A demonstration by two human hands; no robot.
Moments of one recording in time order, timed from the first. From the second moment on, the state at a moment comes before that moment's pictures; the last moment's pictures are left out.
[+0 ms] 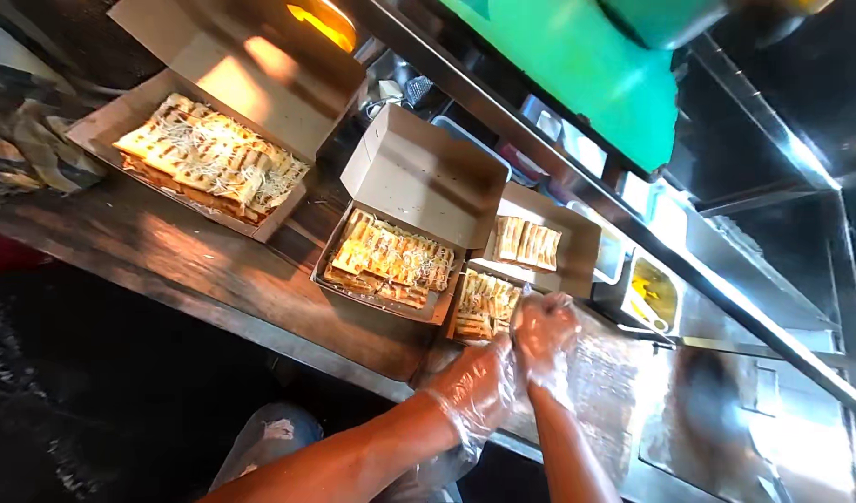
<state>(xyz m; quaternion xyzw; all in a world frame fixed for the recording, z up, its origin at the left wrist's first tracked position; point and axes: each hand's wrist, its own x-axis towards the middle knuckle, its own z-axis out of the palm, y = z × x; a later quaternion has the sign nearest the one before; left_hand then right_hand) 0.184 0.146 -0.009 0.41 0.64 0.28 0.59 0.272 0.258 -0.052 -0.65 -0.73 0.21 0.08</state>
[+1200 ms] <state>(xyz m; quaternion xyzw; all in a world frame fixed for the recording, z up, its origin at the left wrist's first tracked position) 0.197 0.139 -0.033 0.10 0.53 0.59 0.59 0.304 0.277 -0.011 -0.39 -0.88 0.24 0.14</state>
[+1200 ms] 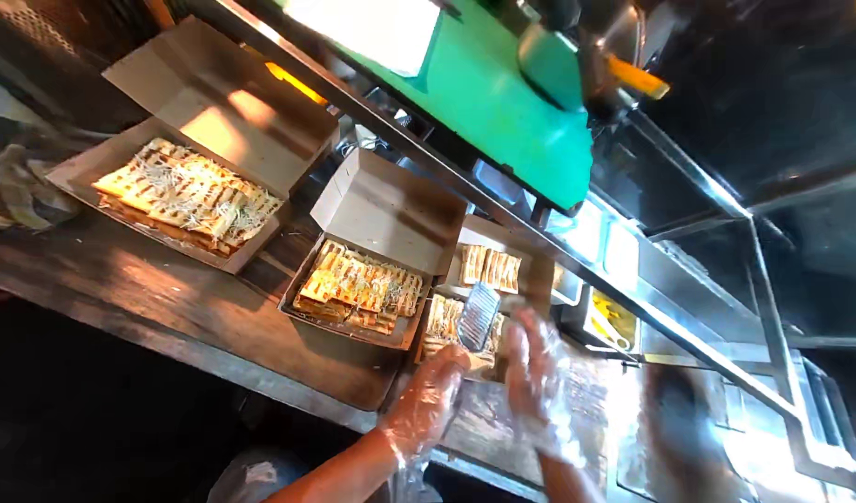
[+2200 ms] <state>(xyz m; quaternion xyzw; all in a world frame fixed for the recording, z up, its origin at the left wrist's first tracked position) 0.198 0.136 -0.011 0.36 0.68 0.32 0.56 0.264 0.260 -0.060 -0.62 -0.73 0.28 0.10</state>
